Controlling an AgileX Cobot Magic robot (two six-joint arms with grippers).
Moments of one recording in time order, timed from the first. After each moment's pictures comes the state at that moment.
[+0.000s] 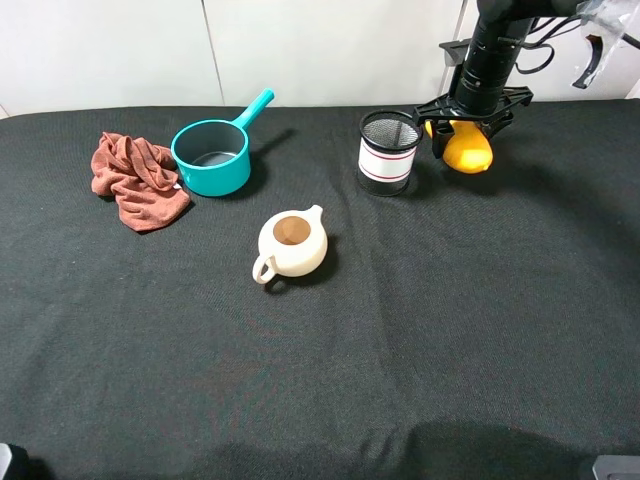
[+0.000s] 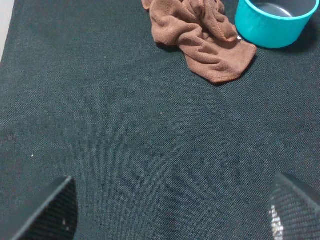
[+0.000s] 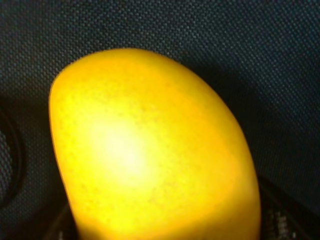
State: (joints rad) left arm -0.03 0.00 -0.48 0.08 1.07 -0.07; right arm 0.24 2.31 -1.83 -0.05 1.08 -0.02
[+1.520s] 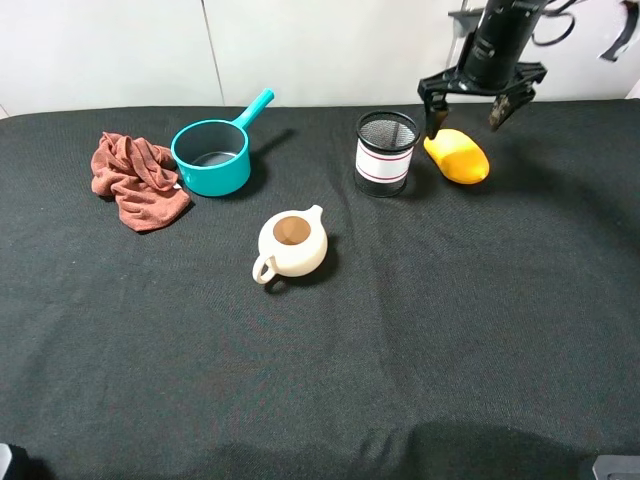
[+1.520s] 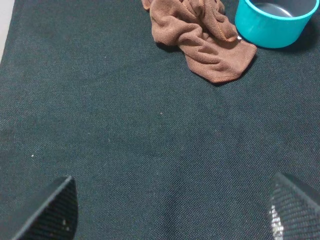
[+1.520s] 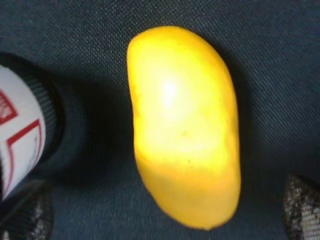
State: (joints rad) left arm -0.03 0.00 -0.48 0.08 1.07 -0.07; right arm 0.24 2.19 -1.83 0.00 1.16 -0.04
